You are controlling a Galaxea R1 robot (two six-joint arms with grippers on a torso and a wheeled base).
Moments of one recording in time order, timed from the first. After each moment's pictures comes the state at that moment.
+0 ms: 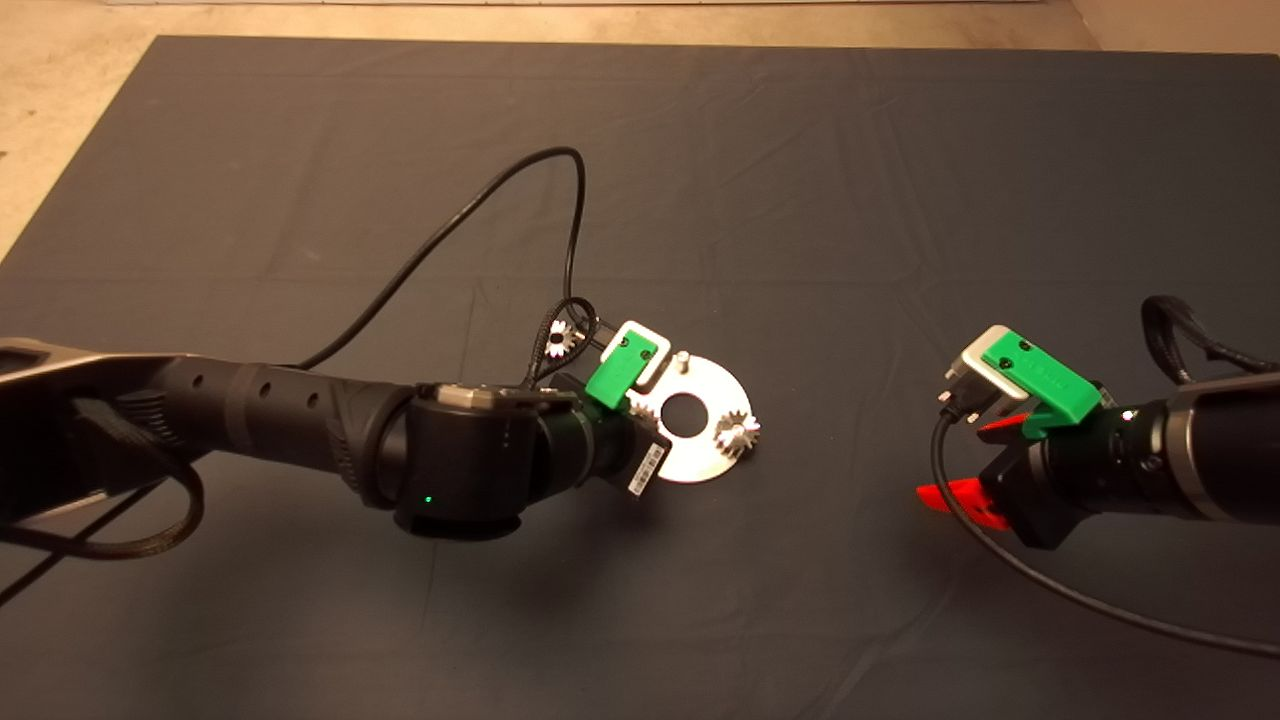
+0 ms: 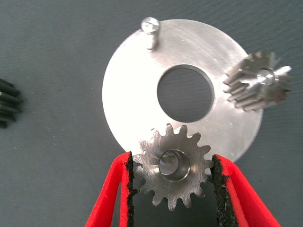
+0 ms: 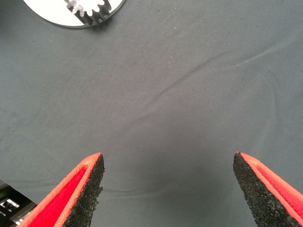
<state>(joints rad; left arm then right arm) -0.13 2.60 -0.72 1.12 1.40 -1.23 0.38 2.14 -0.37 -0.60 -1.49 1.18</state>
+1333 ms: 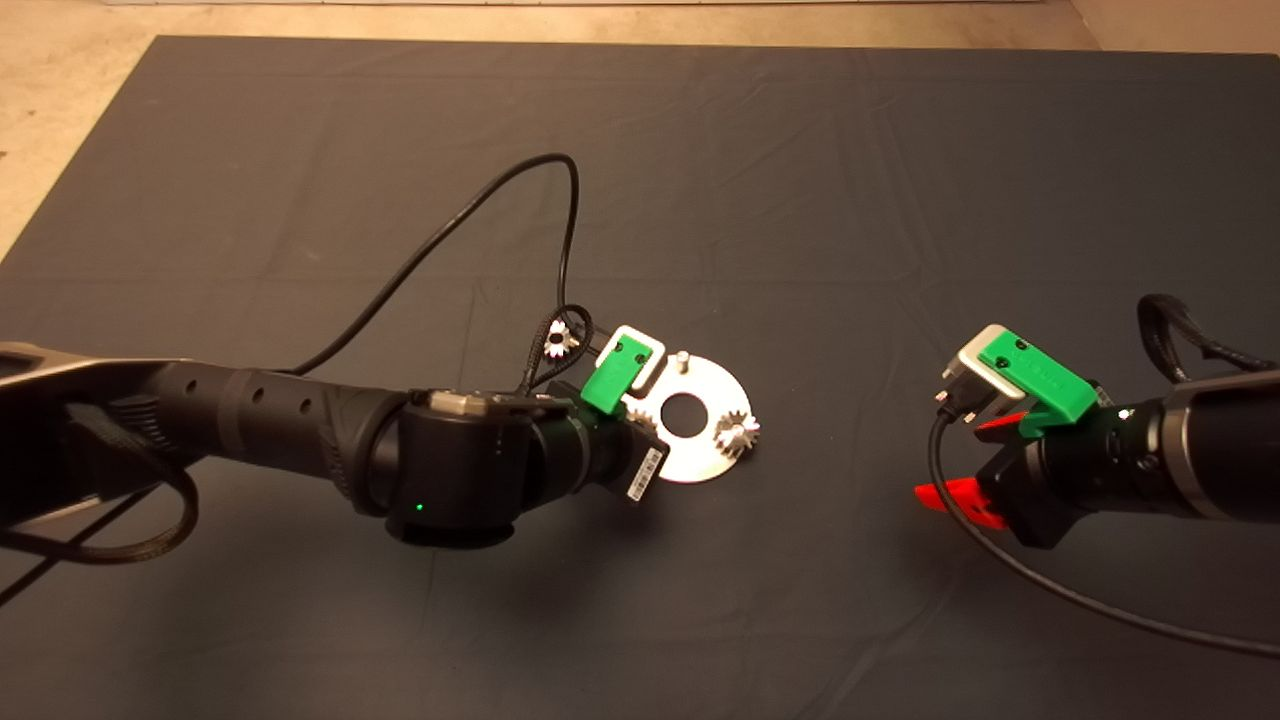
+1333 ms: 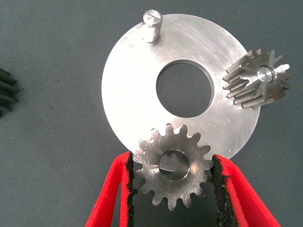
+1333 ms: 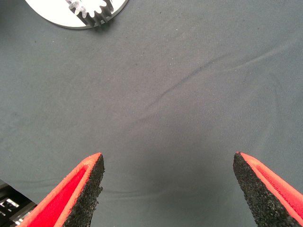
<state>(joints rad) -0.12 2.59 -0.71 1.11 1.39 -1.26 0.38 2.15 -0.37 -0.60 -1.49 1.18</state>
